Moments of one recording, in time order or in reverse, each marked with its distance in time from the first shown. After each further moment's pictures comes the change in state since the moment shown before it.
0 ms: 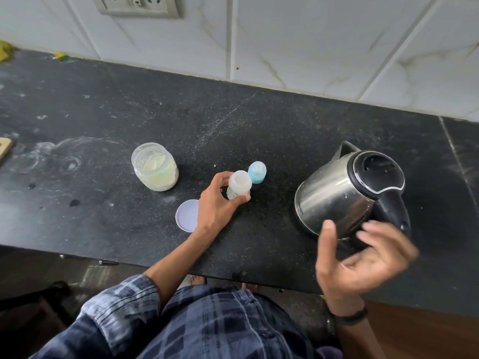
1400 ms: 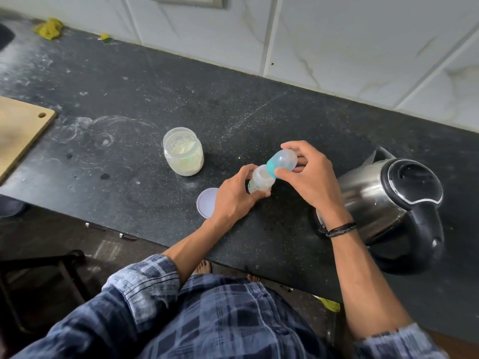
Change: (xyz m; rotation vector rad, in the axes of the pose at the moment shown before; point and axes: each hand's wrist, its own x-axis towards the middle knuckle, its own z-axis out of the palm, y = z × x) left_hand 0.002 -0.004 -0.007 0.198 -0.034 0.080; right_hand 0.056 0.011 0.129 0.182 -1.019 0.585
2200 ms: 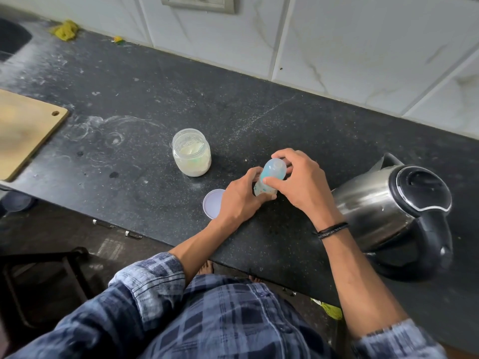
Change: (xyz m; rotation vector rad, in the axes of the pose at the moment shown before) left_hand 0.006 -0.009 0.004 0.051 0.002 0.036; right_hand 0.004 -0.003 0.022 -0.307 -0.057 -0.145
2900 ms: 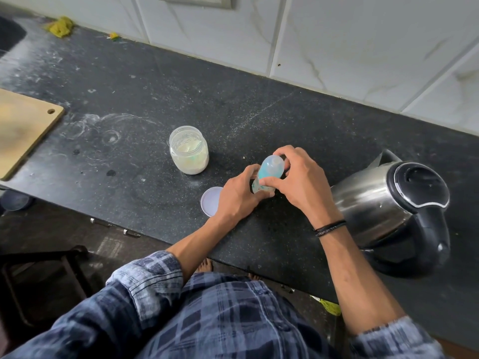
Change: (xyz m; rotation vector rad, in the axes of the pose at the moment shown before) left_hand 0.001 -0.002 0.001 -0.014 0.004 0.011; right_hand -0.002 0.000 -0.001 -0.120 -0.006 -0.013
